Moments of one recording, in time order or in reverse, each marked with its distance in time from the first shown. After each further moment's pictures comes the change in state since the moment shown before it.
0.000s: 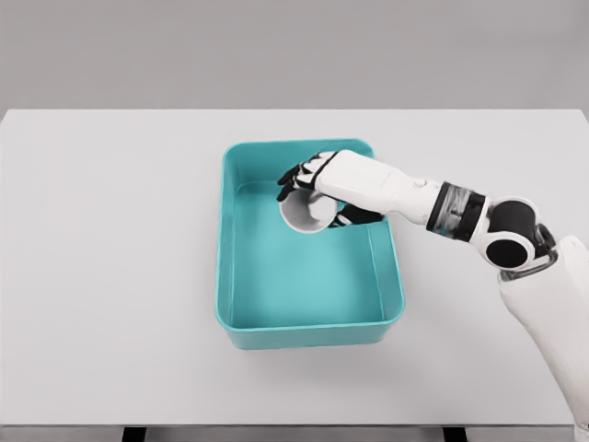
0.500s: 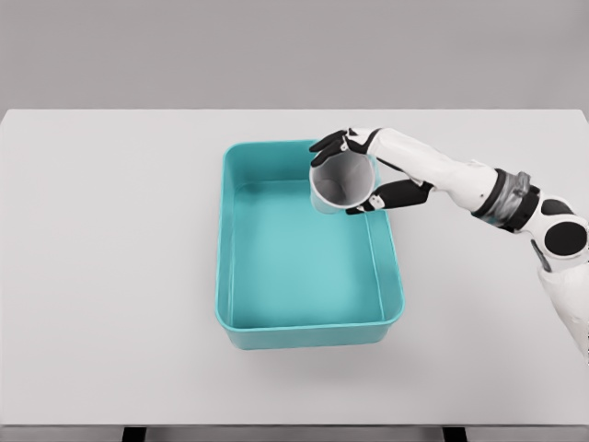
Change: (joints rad) left arm 0.000 0.000 0.000 0.000 0.000 0.000 0.000; right arm 0.002 -0.099 -0.041 0.067 -0.494 -0.004 0.000
